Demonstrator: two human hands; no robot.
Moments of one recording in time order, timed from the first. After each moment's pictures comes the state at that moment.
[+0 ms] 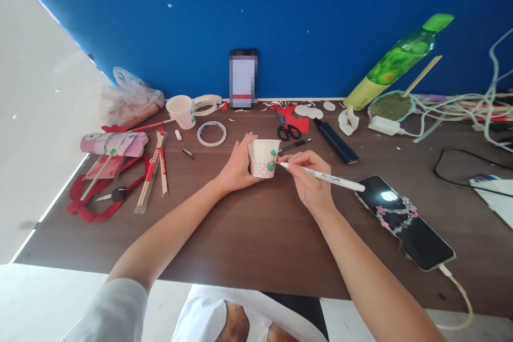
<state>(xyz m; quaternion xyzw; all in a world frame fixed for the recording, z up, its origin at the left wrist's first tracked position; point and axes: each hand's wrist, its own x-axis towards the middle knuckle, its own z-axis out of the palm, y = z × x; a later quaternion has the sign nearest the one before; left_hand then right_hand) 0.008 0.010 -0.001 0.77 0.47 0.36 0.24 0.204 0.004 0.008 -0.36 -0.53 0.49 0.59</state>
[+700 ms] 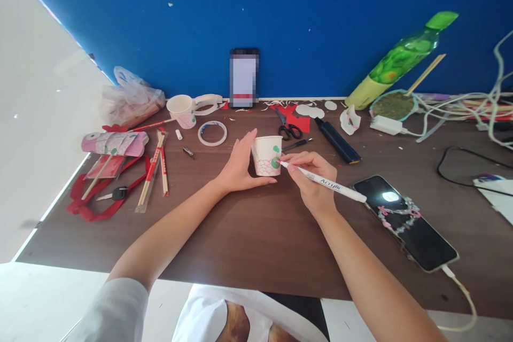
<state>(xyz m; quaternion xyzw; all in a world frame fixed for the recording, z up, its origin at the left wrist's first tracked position) 0.008 0.006 0.002 0.79 0.45 0.37 0.21 0.198 -0.008 0.028 -0.37 -0.59 0.40 0.60</state>
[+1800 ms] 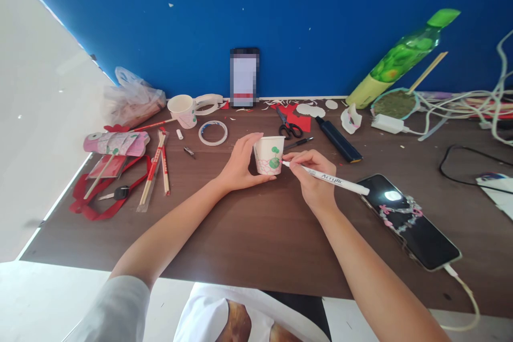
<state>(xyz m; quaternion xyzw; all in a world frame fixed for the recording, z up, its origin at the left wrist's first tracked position) 0.008 0.010 0.003 0.80 0.40 0.43 0.15 0.198 -0.003 0.025 -0.43 -0.56 0.39 0.59</state>
